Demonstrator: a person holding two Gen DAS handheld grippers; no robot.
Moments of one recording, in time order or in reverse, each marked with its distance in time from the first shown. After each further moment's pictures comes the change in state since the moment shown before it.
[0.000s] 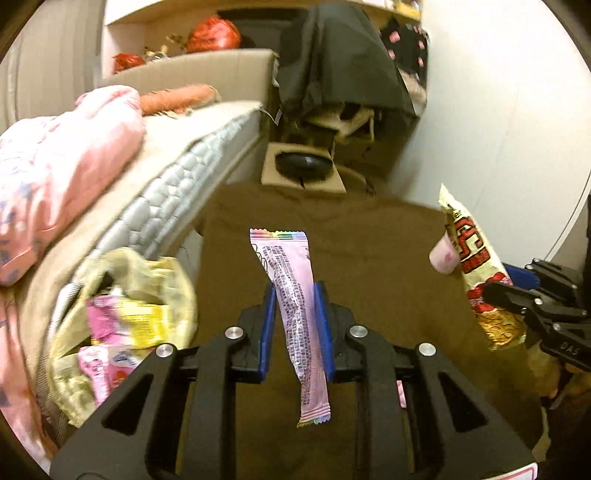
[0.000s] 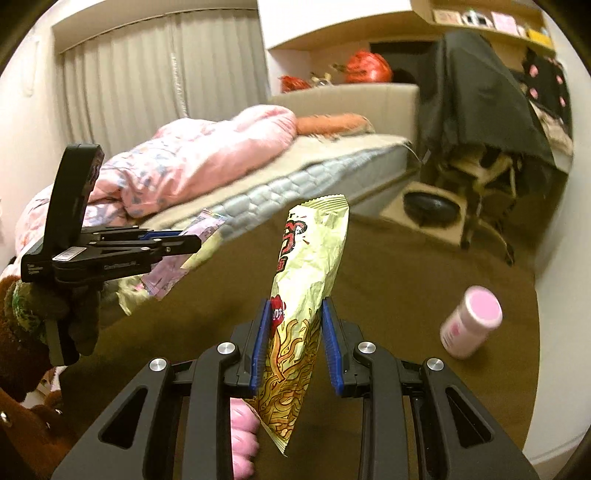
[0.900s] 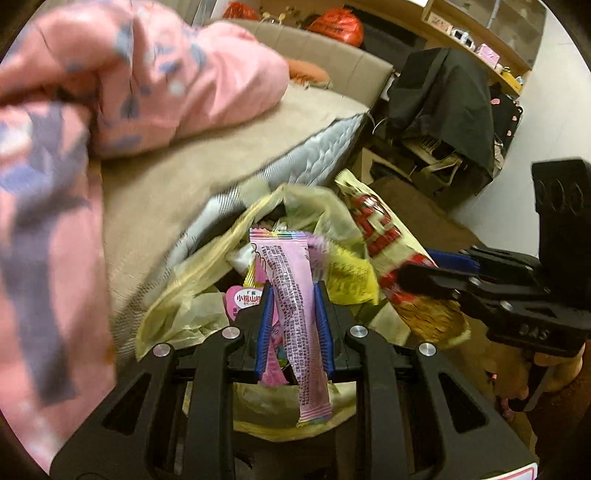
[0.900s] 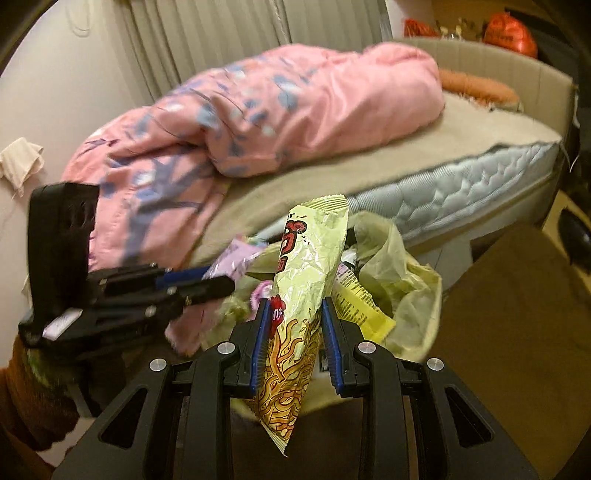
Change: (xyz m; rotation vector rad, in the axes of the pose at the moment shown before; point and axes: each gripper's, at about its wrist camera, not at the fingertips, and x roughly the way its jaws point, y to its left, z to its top) left arm -0.017 0.215 -0.078 -0.377 0.033 0.070; right arm 0.238 0.187 0.074 -0.148 0.305 0.338
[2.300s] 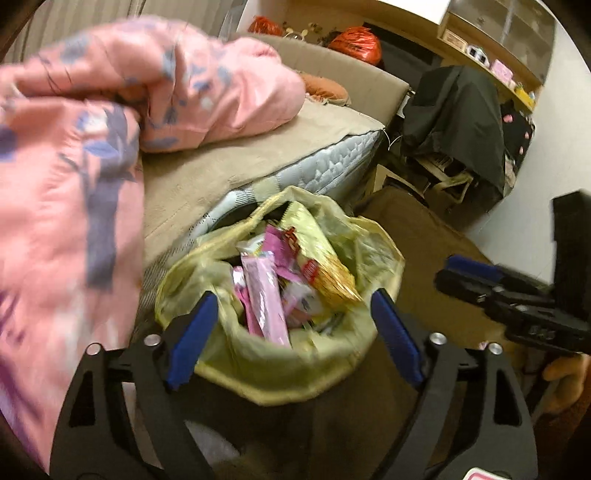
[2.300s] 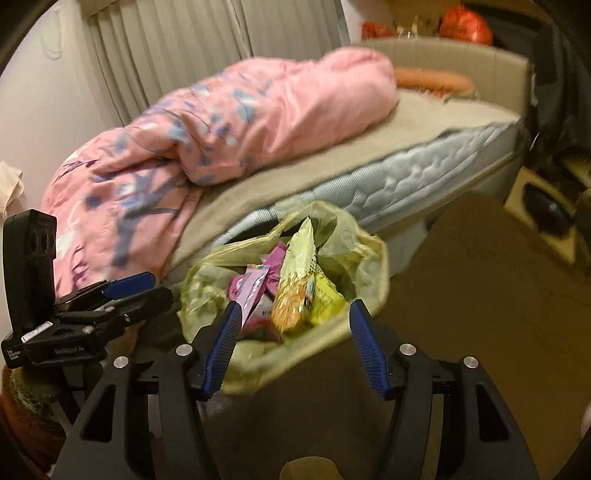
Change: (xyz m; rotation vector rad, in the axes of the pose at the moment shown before) left arm -0.061 -0.043 -0.032 -0.042 -0.084 0.105; right arm -0.088 0.010 -0.046 0.073 -0.122 -0.124
